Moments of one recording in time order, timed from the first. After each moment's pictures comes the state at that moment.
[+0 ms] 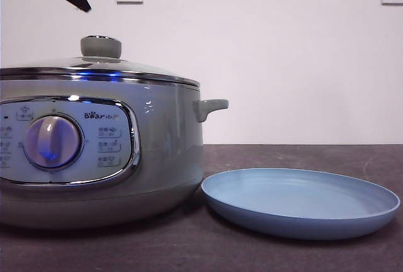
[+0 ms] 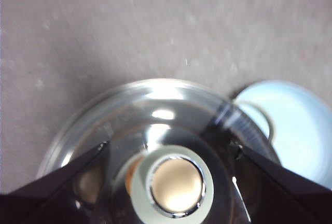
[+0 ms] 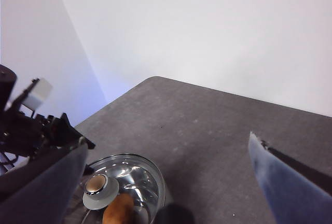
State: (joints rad) left arm -0.45 1.30 1.35 -0.81 0.09 -0.01; right arm 0.13 1.08 1.48 -0.59 -0.64 0.03
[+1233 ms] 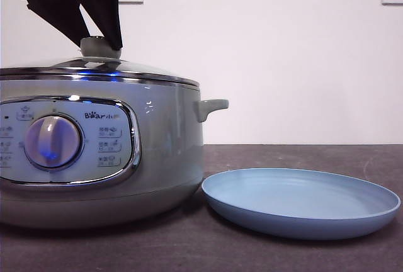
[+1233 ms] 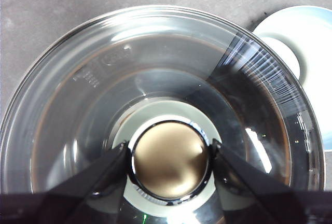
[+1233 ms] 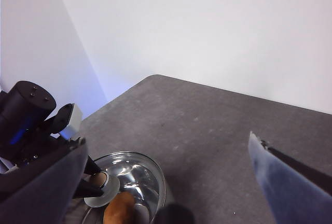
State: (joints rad) left arm -0.49 1.42 1.35 -0.91 0.04 0.03; right arm 0.13 1.08 1.48 -0.59 -0.64 0.03
